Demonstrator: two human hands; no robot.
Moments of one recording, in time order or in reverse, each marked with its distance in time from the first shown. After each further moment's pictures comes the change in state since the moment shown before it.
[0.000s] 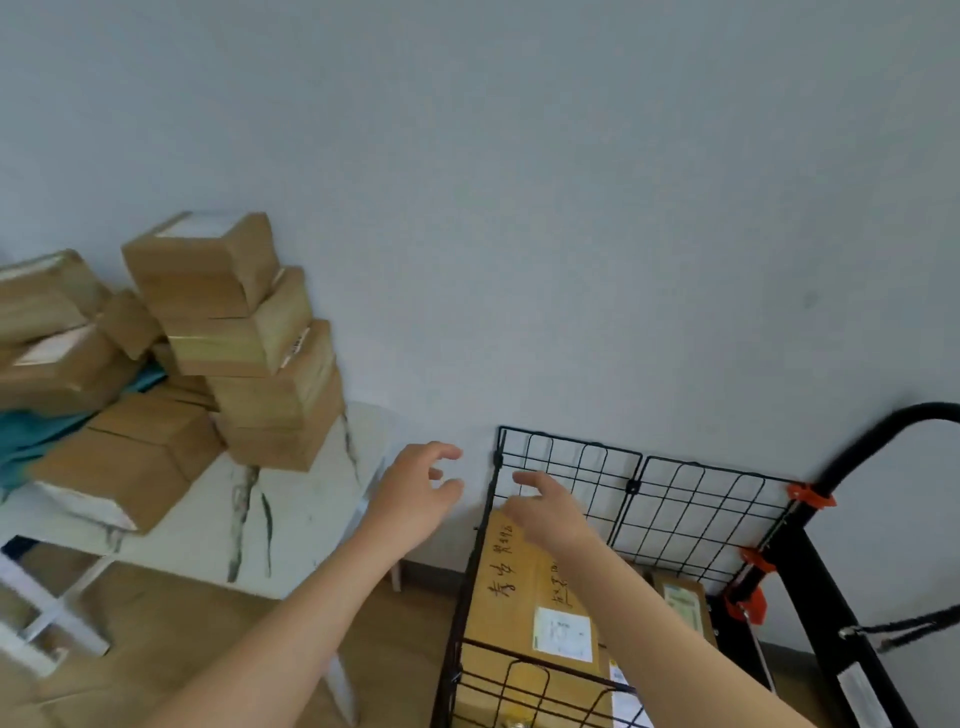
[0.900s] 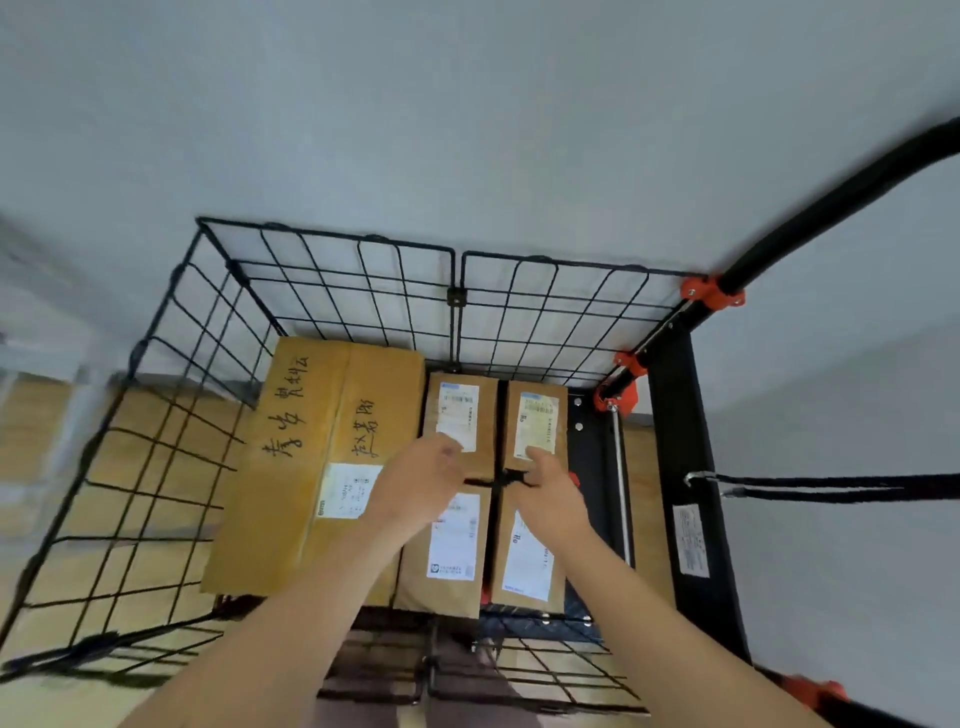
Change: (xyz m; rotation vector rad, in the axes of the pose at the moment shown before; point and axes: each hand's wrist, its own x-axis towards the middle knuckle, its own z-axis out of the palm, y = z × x) left_hand 0.090 0.011 0.418 0.078 -0.556 -0.407; right_hand 0.161 0.318 -0.218 -0.089 -0.024 0.492
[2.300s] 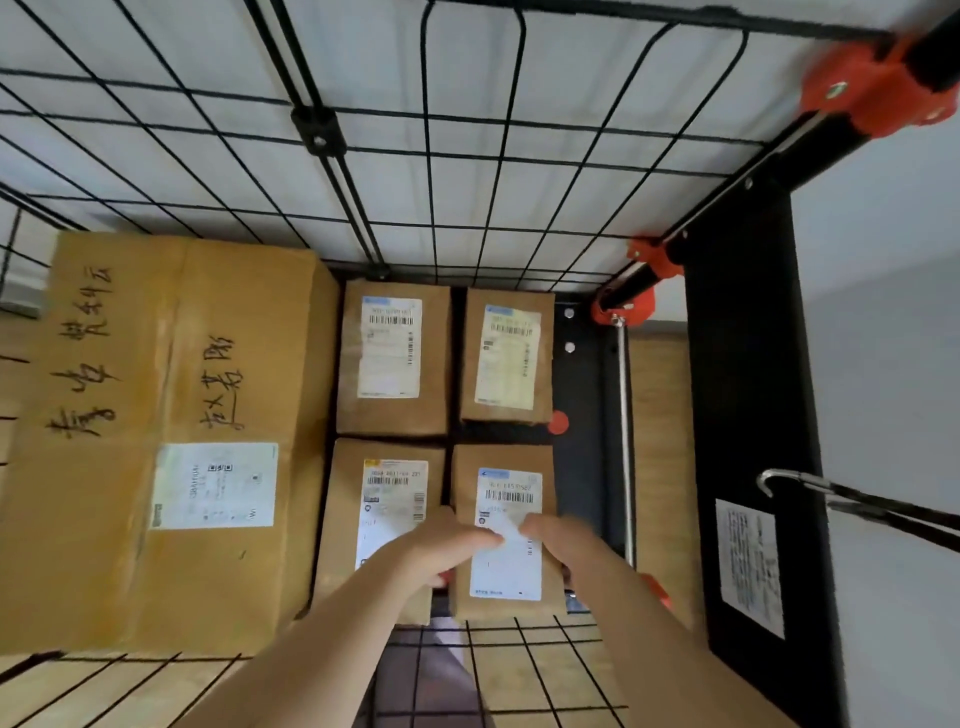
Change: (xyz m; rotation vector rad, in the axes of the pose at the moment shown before) left_hand 0.119 -0.087 0.195 -0.256 -0.607 -0.642; right_hand 0.154 0.184 0.014 0.250 -0.168 0.684
